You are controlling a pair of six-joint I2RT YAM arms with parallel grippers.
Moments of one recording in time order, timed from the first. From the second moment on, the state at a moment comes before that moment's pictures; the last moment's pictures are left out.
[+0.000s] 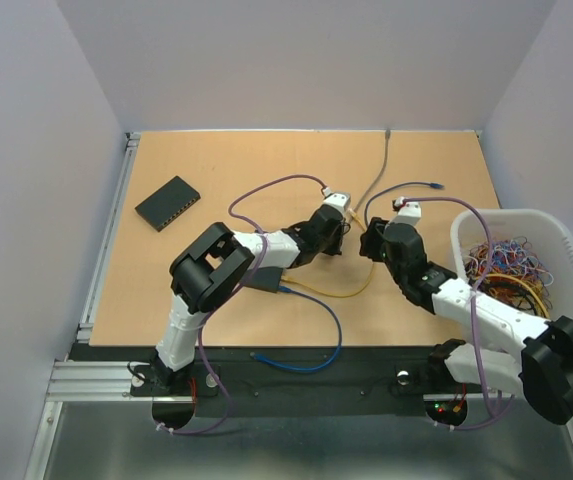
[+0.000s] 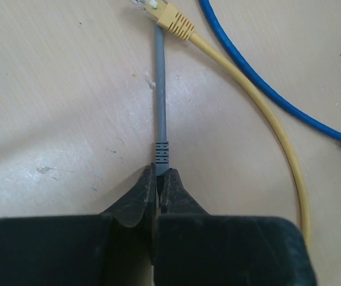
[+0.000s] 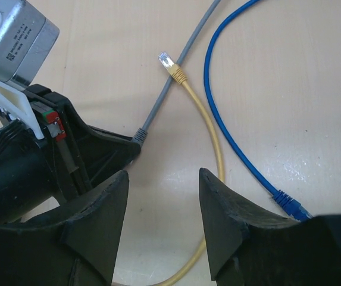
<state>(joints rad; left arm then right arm) -0.87 2.07 1.26 0.18 -0.14 -0.44 0.58 1.10 0.54 0.13 0.44 0.48</state>
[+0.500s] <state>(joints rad) -0.92 1.67 1.06 0.09 -0.43 -0.27 0.57 1.24 0.73 0.12 0.19 0.60</state>
